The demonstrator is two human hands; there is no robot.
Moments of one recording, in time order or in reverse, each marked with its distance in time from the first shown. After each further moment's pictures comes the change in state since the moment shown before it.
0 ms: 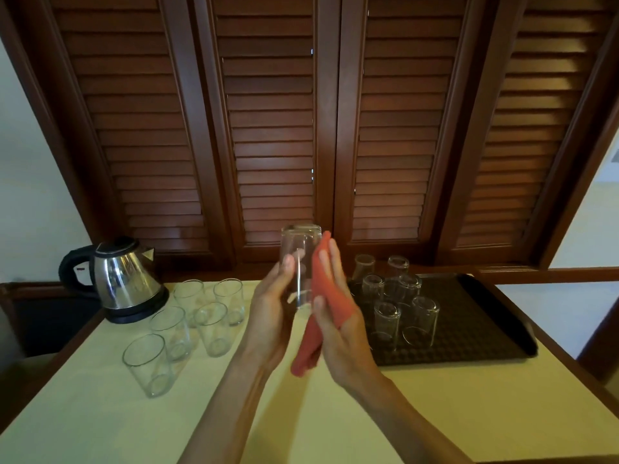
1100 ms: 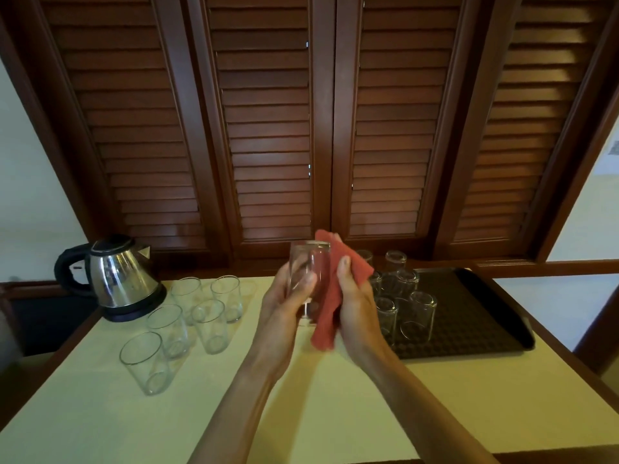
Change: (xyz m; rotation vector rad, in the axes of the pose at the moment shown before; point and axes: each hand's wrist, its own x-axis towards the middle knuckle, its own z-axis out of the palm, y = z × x) left_hand -0.009 -0.014 0.006 0.185 -0.044 0.071; right_hand 0.017 -0.014 -0.015 0.326 0.146 0.305
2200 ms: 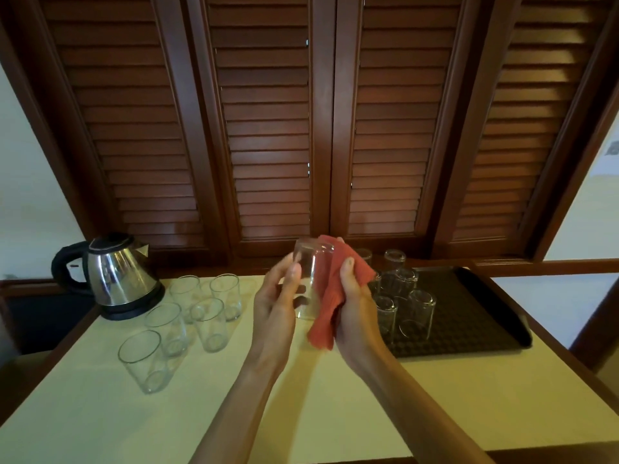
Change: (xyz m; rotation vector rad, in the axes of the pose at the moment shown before) left_hand 0.003 -0.008 -0.003 0.026 0.187 0.062; right_hand -0.005 0.005 0.003 0.115 0.094 0.178
